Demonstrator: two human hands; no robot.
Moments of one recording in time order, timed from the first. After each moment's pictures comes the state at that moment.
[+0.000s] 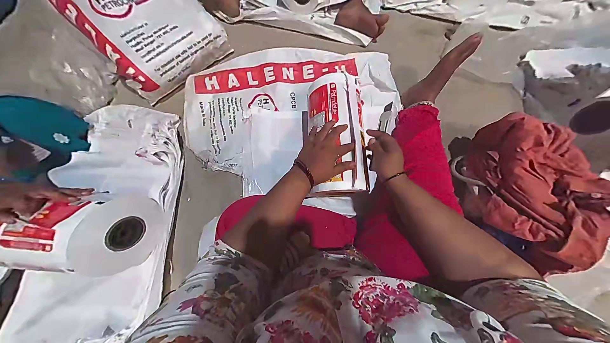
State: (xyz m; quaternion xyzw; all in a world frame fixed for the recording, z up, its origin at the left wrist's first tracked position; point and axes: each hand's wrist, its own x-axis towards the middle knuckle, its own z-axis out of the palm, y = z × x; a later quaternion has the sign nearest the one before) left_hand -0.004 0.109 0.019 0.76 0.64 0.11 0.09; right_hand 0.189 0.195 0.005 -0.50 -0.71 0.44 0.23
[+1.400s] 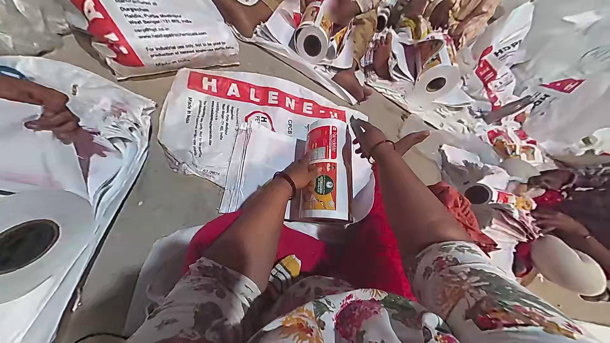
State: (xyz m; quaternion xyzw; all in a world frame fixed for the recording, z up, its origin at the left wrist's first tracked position) left_hand -0.071 0.120 -0.014 0.49 0.72 0.26 0.41; right_hand 0.076 0.301 0.095 -0.57 -0.76 0.31 0.00
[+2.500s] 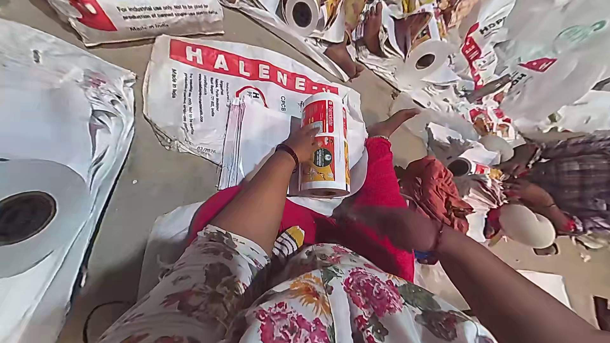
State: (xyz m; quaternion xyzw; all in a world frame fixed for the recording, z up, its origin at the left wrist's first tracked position) left_hand -0.066 0.109 0.010 0.60 0.69 0.25 0.31; right_hand 0.233 0.062 0.178 -0.39 -0.78 0.37 -0.31
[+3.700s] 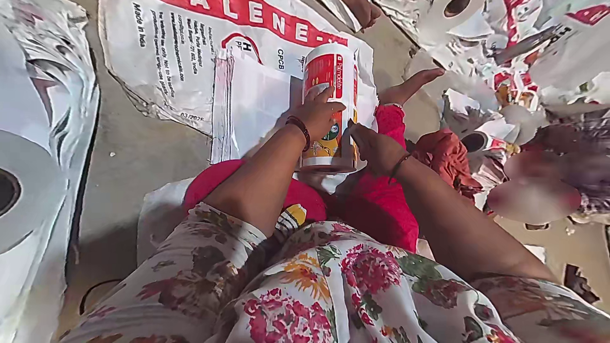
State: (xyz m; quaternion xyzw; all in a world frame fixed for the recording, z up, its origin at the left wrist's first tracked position) left_hand -0.044 0.113 0.022 0.67 0.65 0.24 0.27; right_hand 0.142 0.125 0.124 -0.49 -0.81 0.22 -0.24
